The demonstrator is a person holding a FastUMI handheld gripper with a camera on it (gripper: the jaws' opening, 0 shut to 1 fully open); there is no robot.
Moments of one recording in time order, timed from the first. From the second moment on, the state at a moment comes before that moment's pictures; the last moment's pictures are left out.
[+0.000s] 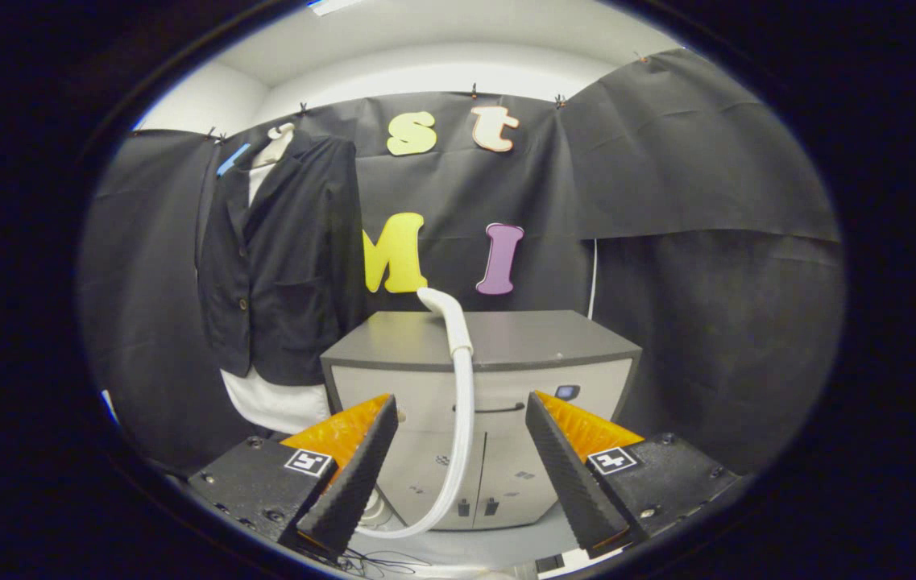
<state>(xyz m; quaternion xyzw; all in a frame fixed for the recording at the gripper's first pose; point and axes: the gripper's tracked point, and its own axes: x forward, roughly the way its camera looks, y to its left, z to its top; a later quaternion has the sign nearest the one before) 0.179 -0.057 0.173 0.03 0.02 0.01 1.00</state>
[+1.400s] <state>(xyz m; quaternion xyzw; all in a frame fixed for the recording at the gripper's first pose) 0.480 -0.069 0.185 0.05 0.24 0.16 0.96</state>
